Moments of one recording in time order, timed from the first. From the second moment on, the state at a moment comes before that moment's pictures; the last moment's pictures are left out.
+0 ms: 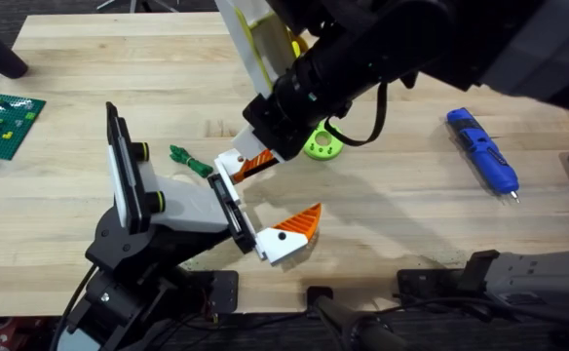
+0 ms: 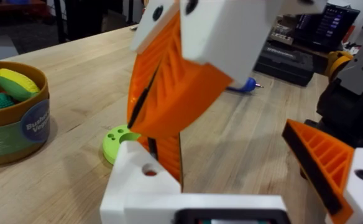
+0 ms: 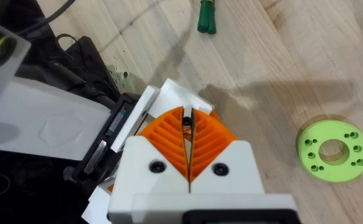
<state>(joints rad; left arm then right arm) -0.51 0.00 0.01 -0.06 0.58 -0.14 0.89 1.58 1.53 -0.99 -0.32 0.03</state>
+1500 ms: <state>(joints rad) -0.51 0.00 0.01 -0.06 0.58 -0.14 0.92 1.55 1.53 -0.95 -0.31 -0.01</state>
